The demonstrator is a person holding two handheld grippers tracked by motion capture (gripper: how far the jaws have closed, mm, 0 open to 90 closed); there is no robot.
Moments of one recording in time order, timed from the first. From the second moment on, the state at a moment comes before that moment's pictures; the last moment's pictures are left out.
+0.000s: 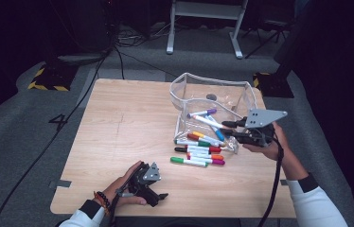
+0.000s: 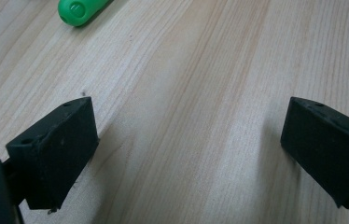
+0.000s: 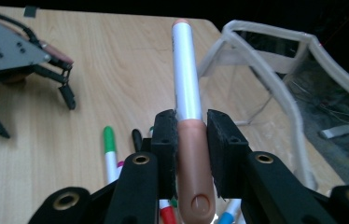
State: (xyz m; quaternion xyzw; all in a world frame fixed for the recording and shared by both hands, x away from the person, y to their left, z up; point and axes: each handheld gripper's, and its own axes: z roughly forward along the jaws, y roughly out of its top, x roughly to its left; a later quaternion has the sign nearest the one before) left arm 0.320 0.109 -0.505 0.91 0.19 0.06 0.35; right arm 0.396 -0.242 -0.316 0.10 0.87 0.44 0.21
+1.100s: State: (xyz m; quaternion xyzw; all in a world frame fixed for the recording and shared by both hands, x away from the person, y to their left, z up) left arm 0.320 0.110 -0.505 0.91 0.19 0.06 0.35; right arm 0.514 -0.237 -0.323 0.24 0.91 0.28 0.17
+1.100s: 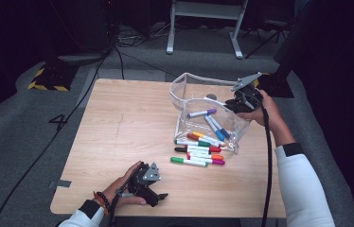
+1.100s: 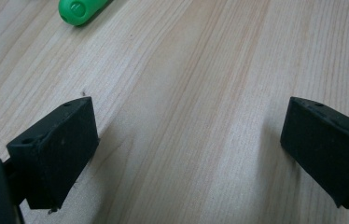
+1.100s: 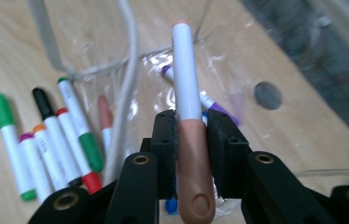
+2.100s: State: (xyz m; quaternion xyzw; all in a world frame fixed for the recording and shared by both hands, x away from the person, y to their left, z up) left arm 0.320 0.110 -0.505 0.91 0.19 0.06 0.35; right arm 0.457 -0.266 -0.303 0.25 0.86 0.39 0.20
